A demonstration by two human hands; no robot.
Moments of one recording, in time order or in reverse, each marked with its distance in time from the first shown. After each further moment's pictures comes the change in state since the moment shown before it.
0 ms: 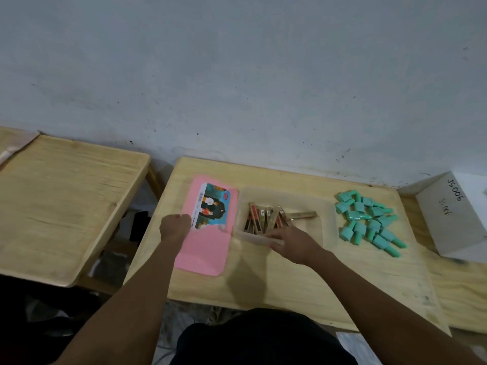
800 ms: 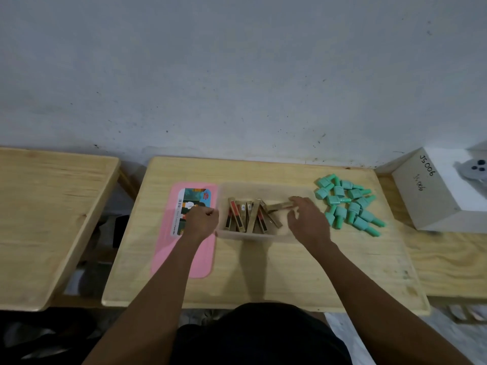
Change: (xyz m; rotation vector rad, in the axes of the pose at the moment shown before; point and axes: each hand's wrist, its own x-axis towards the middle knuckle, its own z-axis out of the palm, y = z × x) left_hand -0.040 0.036 0.071 0.243 -0.313 0.463; right_hand -0.013 0.046 -0.017 0.058 0.624 0.369
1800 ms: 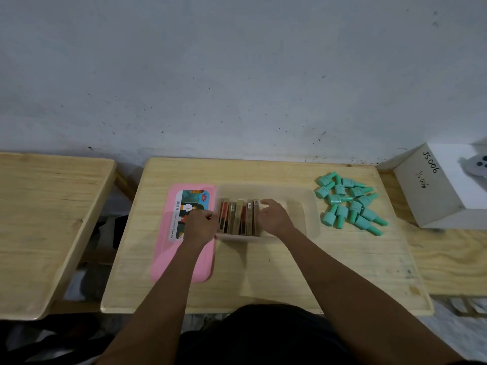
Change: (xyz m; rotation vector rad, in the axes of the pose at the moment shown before) left_hand -0.007 0.011 0.004 0.075 0.034 0.007; right_hand 0.032 -0.047 0.052 0.443 -0.482 0.324
